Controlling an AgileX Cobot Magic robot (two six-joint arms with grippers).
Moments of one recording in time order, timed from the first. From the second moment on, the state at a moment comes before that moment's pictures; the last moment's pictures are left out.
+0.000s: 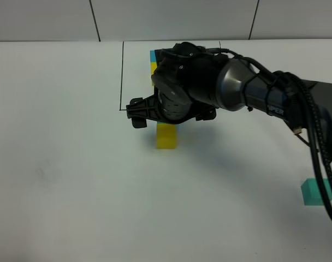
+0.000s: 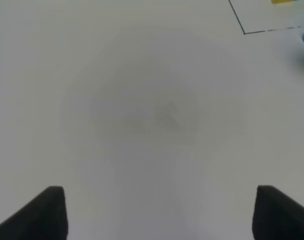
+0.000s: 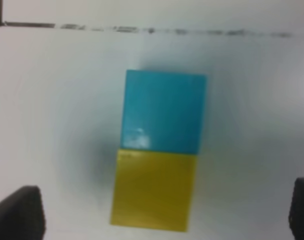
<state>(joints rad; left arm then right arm) -0.02 -0.01 -0.51 -0.06 1.06 0.10 0.74 2.10 -1.61 -0.31 0.82 0.75</state>
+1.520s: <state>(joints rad) -0.02 -0.01 -0.51 -0.06 1.06 0.10 0.20 1.50 -0.73 -0.11 0.71 0.29</state>
